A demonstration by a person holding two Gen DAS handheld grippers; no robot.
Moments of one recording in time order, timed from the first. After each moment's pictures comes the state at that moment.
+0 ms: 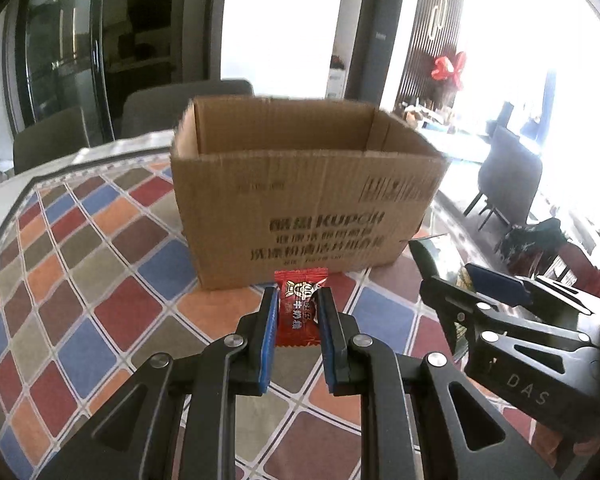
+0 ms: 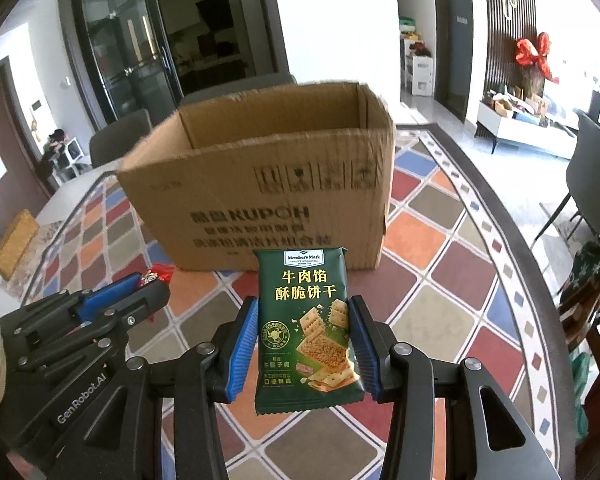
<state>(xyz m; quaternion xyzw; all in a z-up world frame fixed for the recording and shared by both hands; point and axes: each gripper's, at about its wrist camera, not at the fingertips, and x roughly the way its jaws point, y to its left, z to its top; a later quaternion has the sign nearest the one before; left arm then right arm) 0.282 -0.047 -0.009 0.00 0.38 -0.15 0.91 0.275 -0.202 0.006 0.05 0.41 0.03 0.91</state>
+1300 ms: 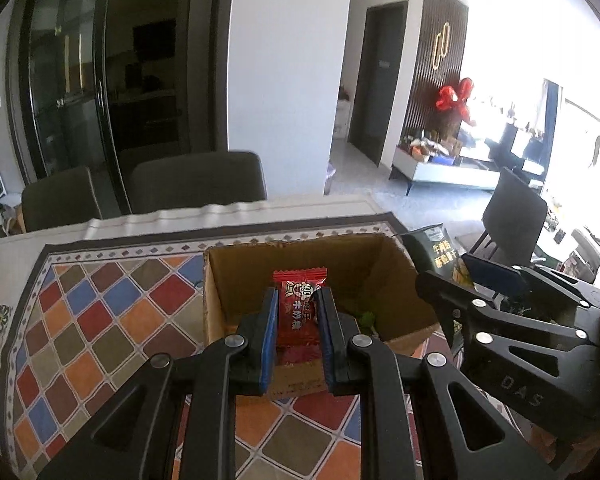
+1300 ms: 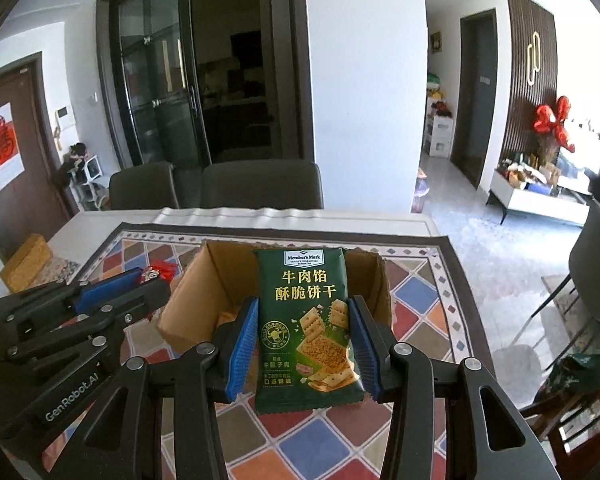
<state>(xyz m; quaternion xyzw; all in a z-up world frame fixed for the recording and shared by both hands) 0.374 -0.048 0.104 0.00 0.35 -0.14 0.93 0.346 -0.198 0.123 0.01 0.34 0.06 0.94</state>
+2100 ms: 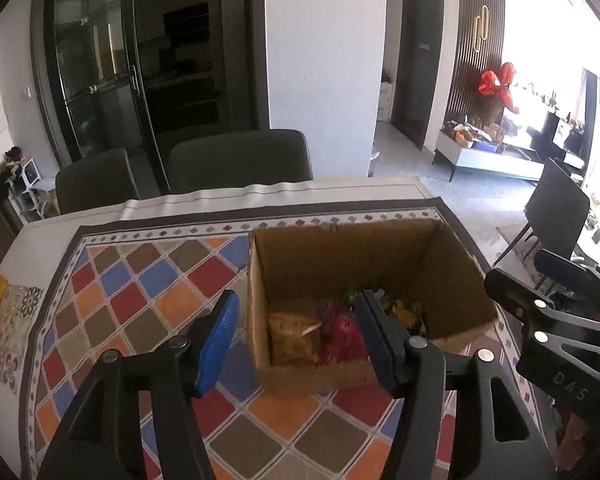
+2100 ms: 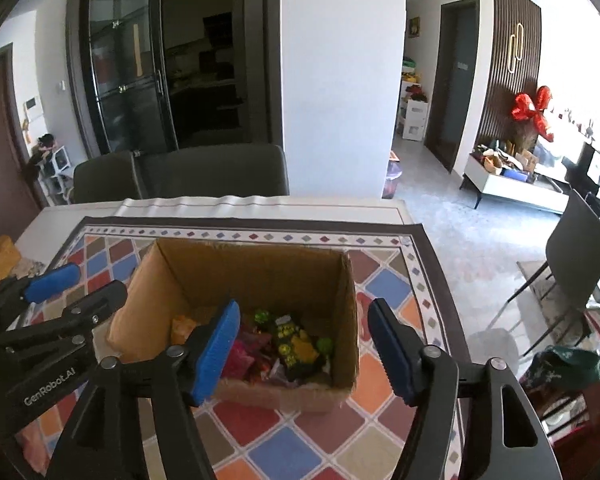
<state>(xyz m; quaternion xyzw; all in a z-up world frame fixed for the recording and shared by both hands) 0.373 -0.037 0.089 0.02 0.37 -0.06 0.93 0.369 -0.210 0.114 -0.01 0.37 0.00 0.93</state>
